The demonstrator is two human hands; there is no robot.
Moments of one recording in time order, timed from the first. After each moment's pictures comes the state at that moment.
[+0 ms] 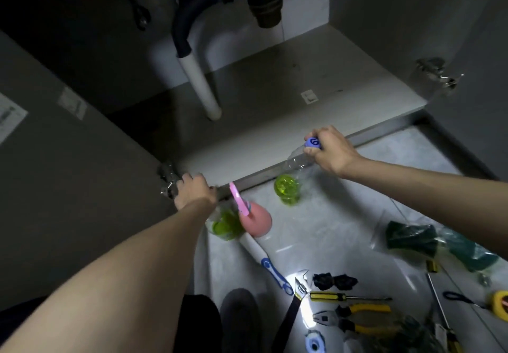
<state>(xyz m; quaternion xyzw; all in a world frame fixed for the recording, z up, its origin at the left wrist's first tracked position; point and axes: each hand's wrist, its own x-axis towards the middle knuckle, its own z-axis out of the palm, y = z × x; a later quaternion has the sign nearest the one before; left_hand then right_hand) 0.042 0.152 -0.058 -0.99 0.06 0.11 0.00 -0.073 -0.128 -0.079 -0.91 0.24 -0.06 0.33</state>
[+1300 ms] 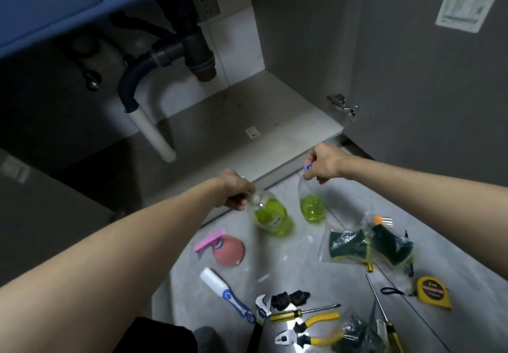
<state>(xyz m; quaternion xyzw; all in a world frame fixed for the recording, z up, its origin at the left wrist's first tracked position) -0.034 -0.023 0.006 -0.87 0.15 0.40 -0.25 -0.175 -0.217 -0.021 -0.84 0.36 0.05 0.40</state>
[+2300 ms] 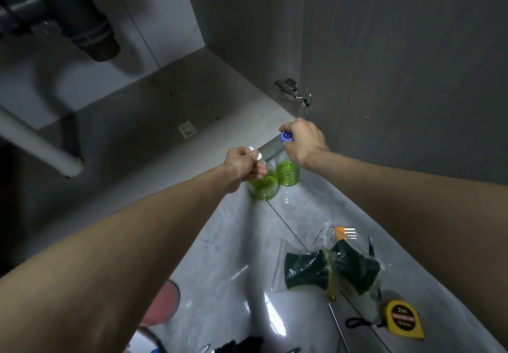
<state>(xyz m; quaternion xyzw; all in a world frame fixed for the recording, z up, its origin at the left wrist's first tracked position) -0.041 -0.230 -0.132 -0.76 0.12 0.42 -0.48 -0.158 -0.341 -0.112 -0.85 0.43 -0.10 0.28</state>
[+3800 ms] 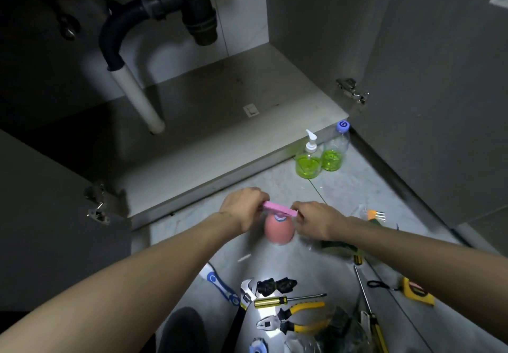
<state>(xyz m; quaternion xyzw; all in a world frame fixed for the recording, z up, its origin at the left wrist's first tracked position) -0.060 0.005 -0.094 -0.82 0.56 0.15 -0.02 -0.213 -0.149 -0.147 -0.92 0.21 0.20 0.27</state>
